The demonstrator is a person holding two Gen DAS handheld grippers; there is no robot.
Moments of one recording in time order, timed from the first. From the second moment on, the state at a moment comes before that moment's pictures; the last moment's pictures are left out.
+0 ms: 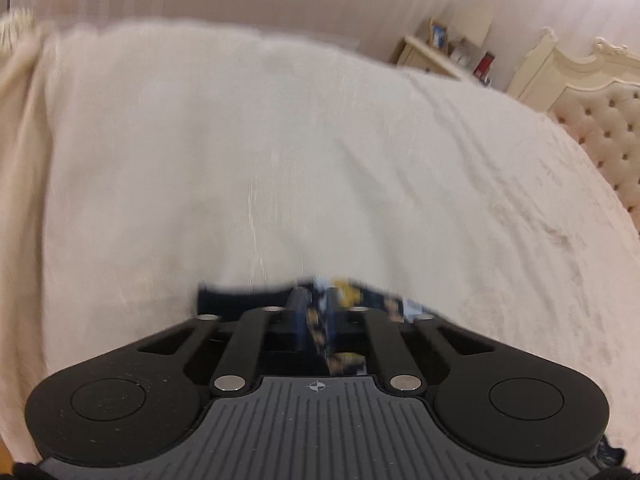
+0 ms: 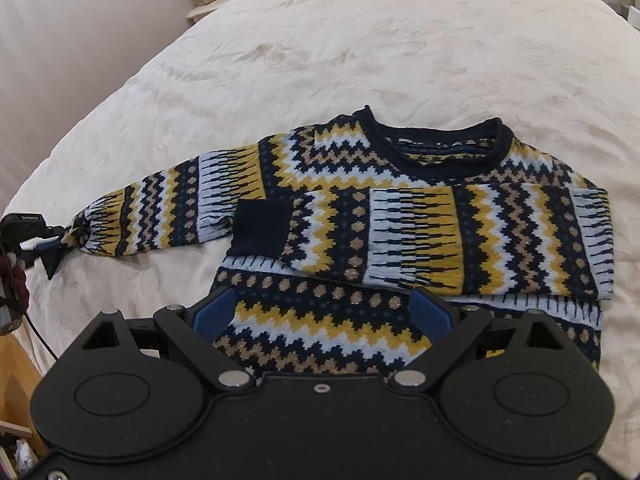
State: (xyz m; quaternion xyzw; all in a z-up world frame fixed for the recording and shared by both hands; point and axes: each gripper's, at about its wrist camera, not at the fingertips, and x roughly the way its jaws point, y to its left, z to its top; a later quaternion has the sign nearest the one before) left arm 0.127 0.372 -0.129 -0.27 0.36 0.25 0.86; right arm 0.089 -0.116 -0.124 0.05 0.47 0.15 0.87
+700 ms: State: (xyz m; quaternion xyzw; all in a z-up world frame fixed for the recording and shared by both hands) left arm 0.110 0.349 -0.147 -0.38 0.38 0.21 0.81; right arm 0.090 -0.129 -0.127 0.06 0.47 0.16 0.87
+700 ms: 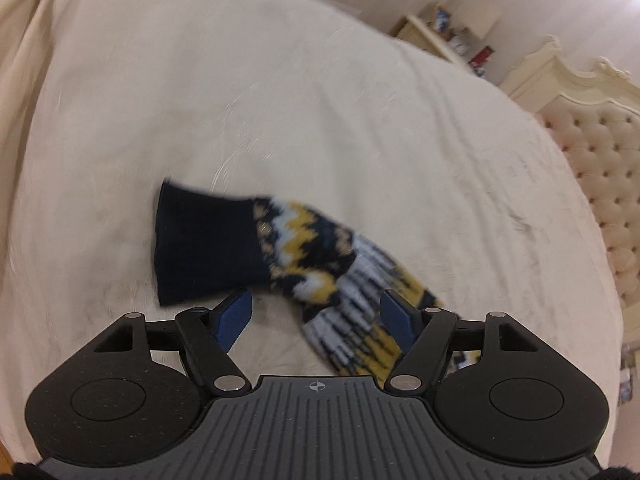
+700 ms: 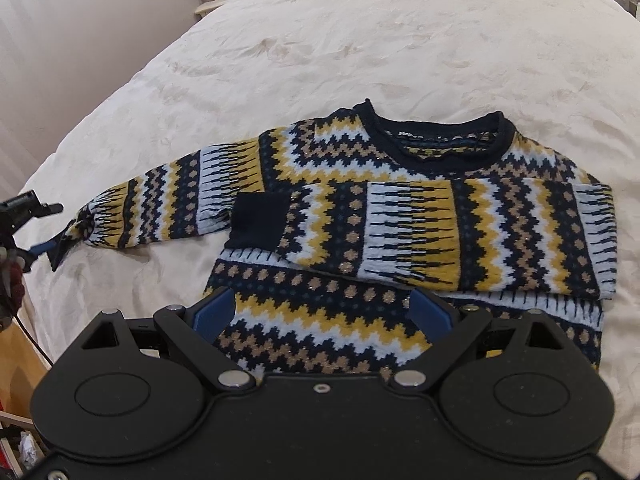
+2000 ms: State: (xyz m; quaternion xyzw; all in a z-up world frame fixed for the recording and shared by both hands) left arm 0.175 0.223 0.029 -0.16 0.29 0.02 0.94; right arm 0.094 -0.143 -0.138 0.08 0.47 0.19 0.86
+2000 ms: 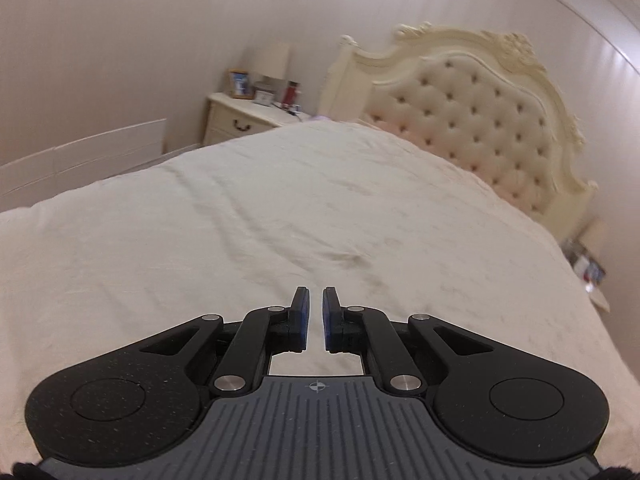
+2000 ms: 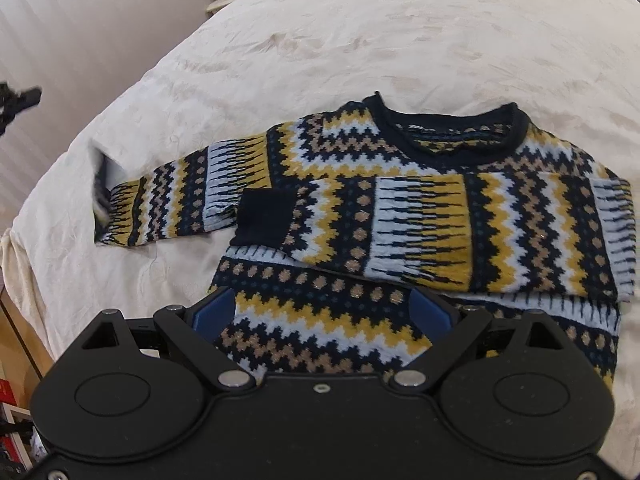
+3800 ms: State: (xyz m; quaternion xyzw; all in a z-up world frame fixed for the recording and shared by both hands) left arm 0.205 0.122 -0.023 -0.22 0.31 -0.12 0.92; right arm 0.114 -0.151 -0.153 0.11 0.49 0.18 0.84
